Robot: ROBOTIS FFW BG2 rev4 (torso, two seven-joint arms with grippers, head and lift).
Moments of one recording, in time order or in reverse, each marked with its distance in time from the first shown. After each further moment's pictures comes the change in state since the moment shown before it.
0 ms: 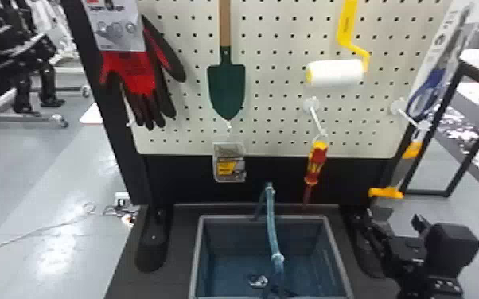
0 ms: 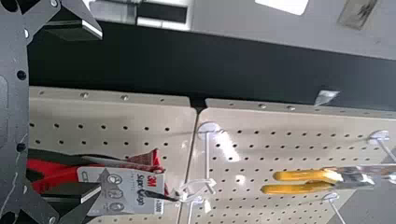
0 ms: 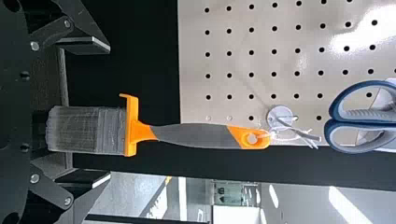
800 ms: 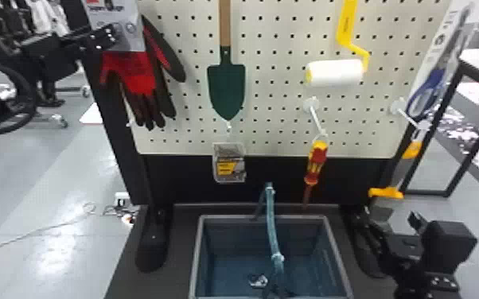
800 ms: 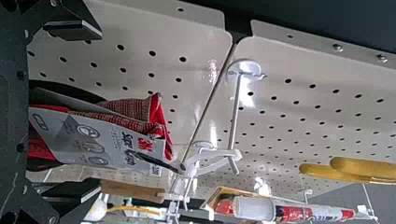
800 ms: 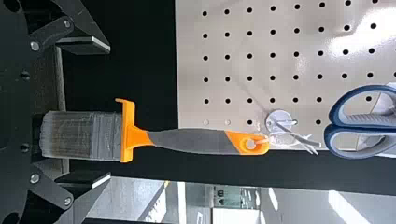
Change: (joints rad) left arm -0.209 0.089 -0.248 0.256 0.190 0.067 -0.105; right arm -0.015 0.000 0.006 0.012 -0.002 -0.001 0.006
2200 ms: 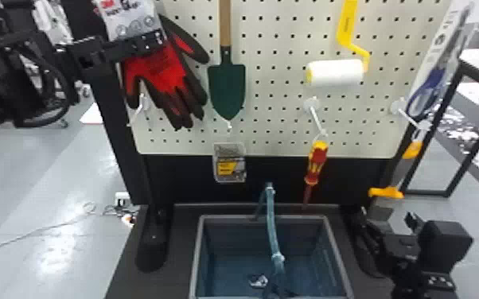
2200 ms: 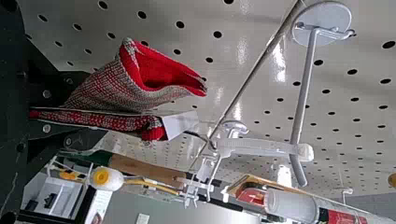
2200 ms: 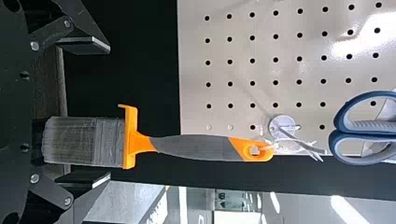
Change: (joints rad) left arm -0.073 0.020 -0.140 0.040 0.068 0.094 0.026; right arm -0.005 0.000 0.006 0.010 -0.001 0.000 0.003
